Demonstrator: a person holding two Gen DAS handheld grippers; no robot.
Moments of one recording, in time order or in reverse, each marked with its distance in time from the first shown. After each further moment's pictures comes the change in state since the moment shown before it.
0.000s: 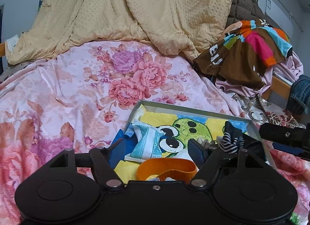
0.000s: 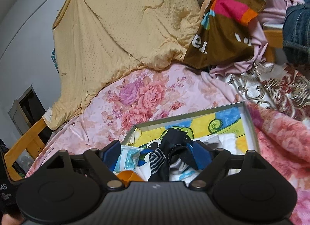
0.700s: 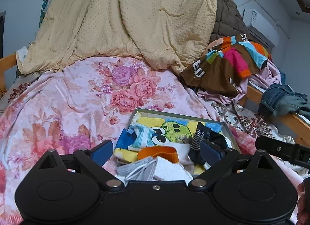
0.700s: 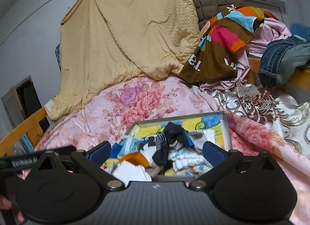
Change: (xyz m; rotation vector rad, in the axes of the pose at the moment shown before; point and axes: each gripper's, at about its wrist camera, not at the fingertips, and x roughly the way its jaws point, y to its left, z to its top) left arm -0.130 0.006 -0.008 0.010 -0.049 -0.066; right arm -0.111 0.055 -0.034 -0.122 -0.056 -0.108
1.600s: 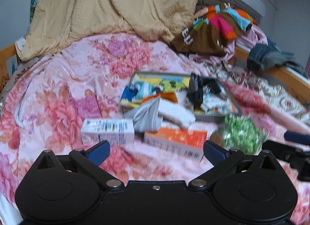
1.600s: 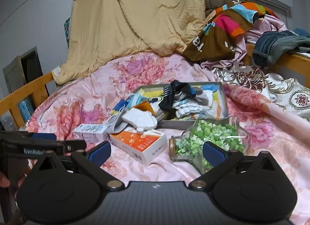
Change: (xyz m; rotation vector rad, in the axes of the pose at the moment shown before) left arm -0.049 0.016 -0.086 0.123 0.140 -0.025; right arm -0.058 0.030 -0.091 -0.096 0.090 -0.019
